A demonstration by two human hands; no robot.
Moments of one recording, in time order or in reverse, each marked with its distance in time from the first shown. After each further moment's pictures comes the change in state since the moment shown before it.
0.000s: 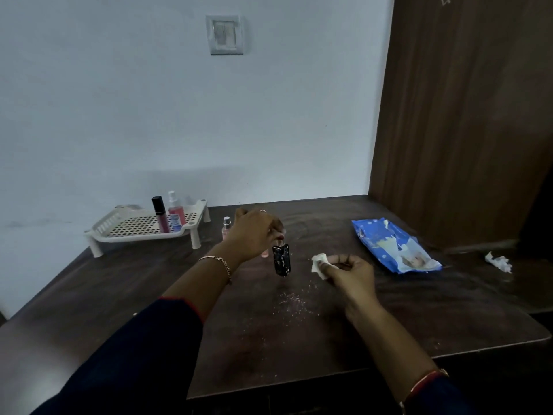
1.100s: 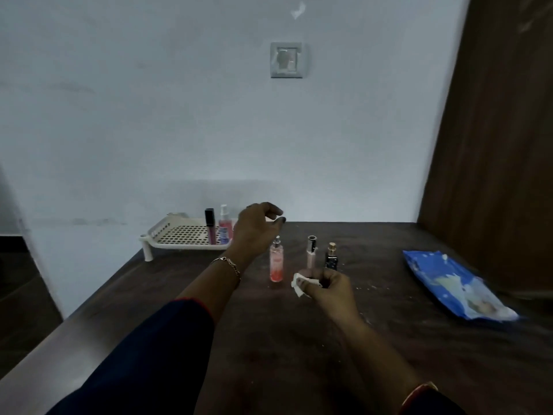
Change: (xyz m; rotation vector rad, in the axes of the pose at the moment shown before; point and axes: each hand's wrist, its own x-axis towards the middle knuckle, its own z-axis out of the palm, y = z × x) left_hand -0.006 -0.077 -0.041 -0.377 0.372 -0.375; right_hand -0.015 0.009 0.109 -0.064 -0.369 -0.097
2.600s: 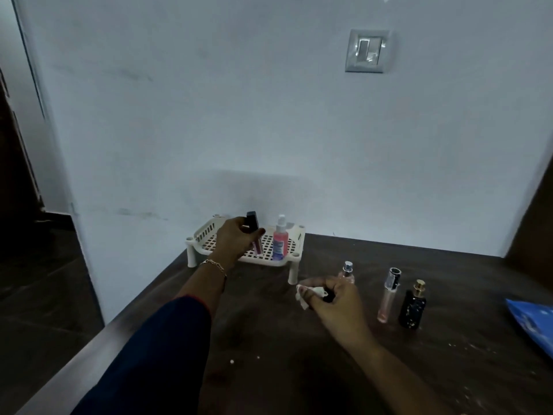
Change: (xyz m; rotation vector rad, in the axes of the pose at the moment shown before) left_hand 0.056 -0.169 -0.064 -0.219 0.070 -0.430; right_hand 0.058 0.025 0.109 -0.221 -0.200 -0.235
